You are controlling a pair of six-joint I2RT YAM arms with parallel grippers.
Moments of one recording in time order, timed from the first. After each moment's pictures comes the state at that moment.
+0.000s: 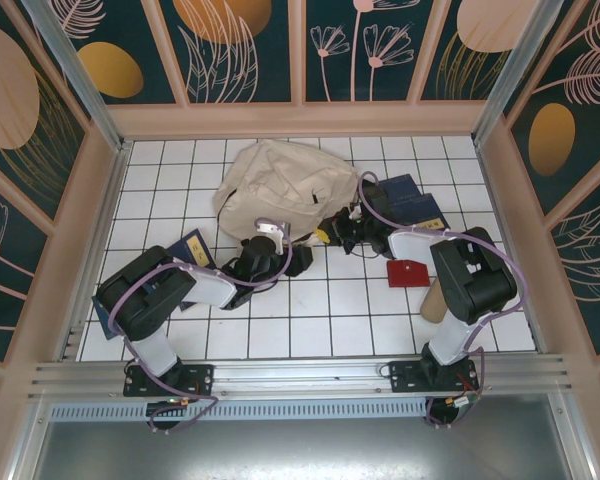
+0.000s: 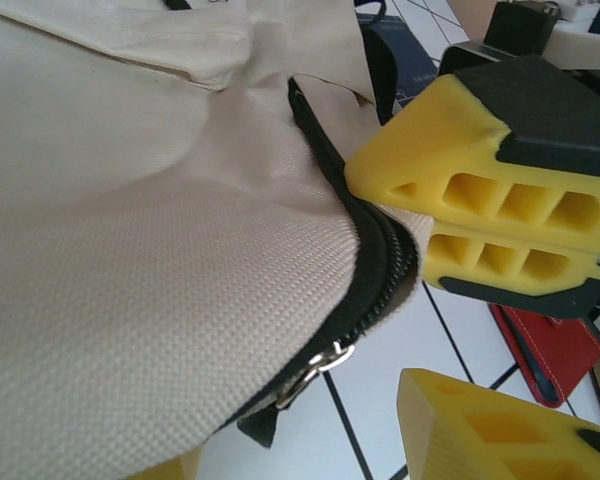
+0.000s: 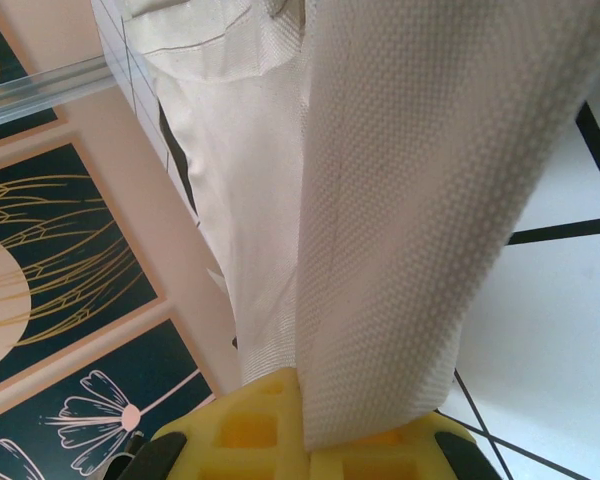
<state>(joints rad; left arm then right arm) -0.78 1.74 0.58 0.73 0.04 -0.69 0.44 1.72 0.84 0.21 -0.66 1.39</state>
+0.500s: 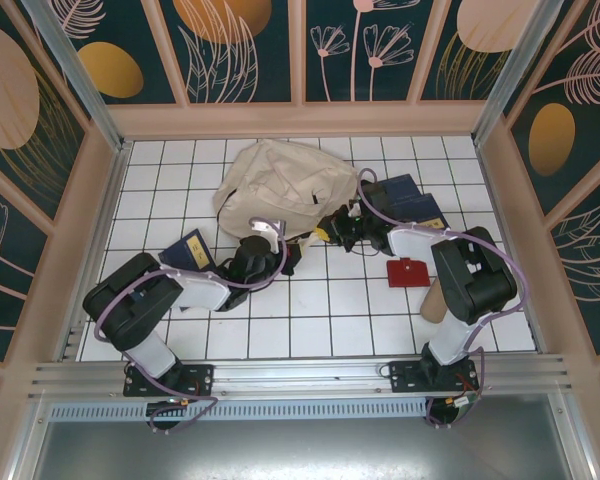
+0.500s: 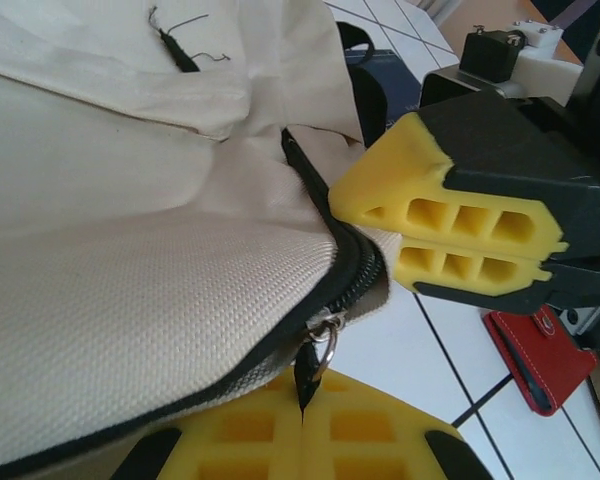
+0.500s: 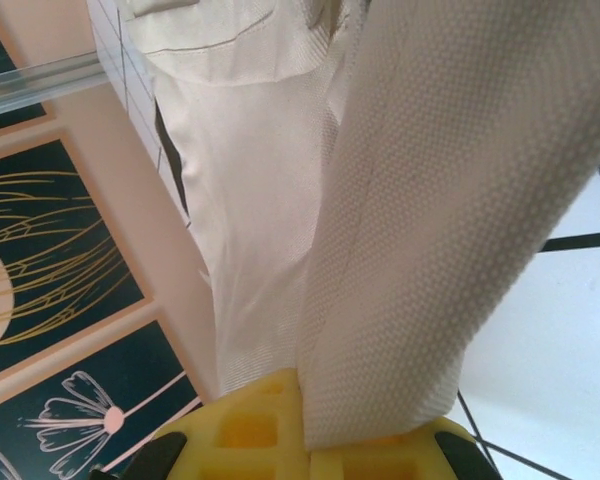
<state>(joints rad) -0.78 1.64 0.55 0.69 0.02 -0.65 0.44 1.72 0.88 0.13 -0.64 1.32</state>
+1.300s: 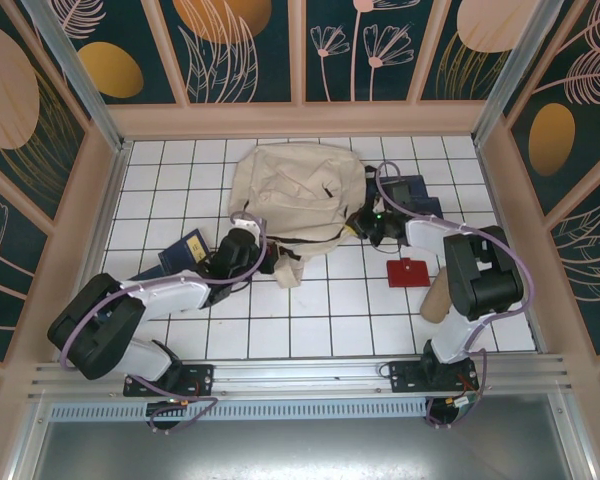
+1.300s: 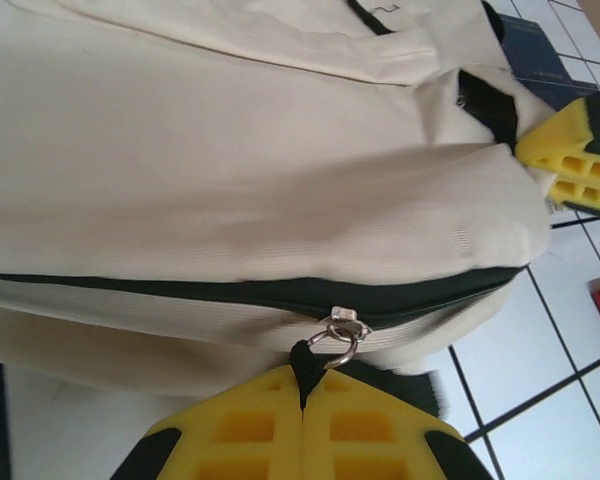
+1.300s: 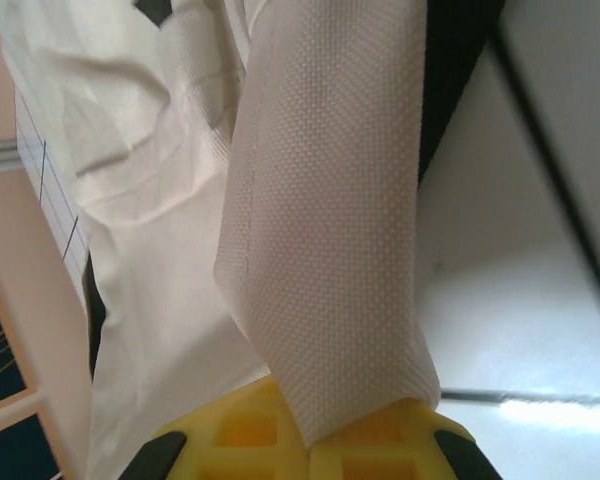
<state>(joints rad) -0.67 1.43 0.56 0.30 0.00 -0.58 0.25 1.72 0.91 -0.05 -0.50 0.97</state>
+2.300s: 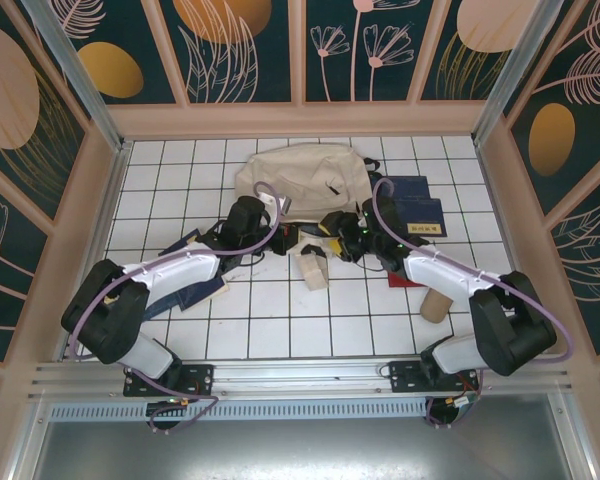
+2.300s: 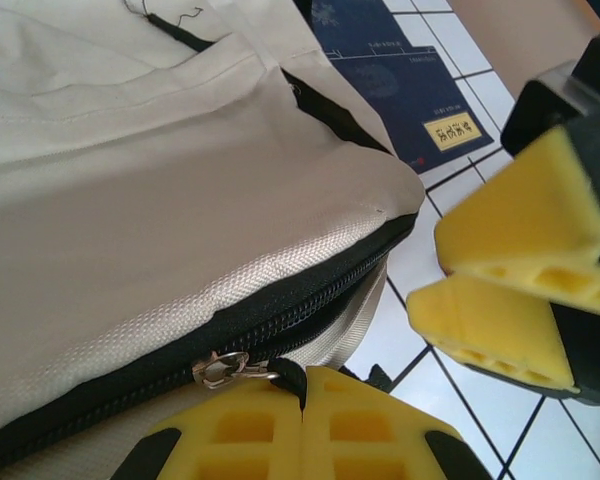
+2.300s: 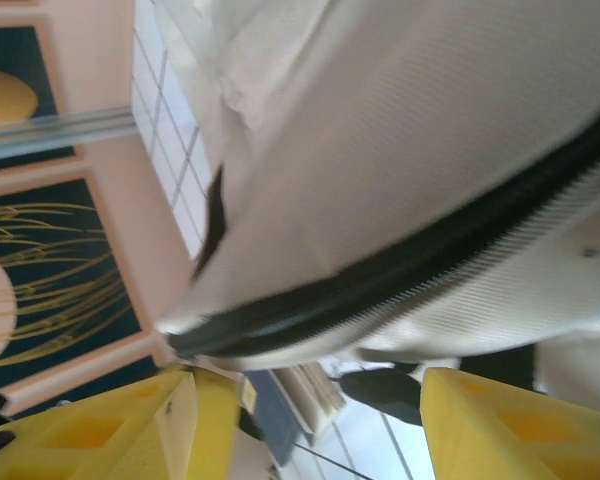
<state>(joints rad) -0.64 1.54 0.85 0.12 0.32 -0.44 0.53 1.39 0.73 0.07 -0.37 1.39</state>
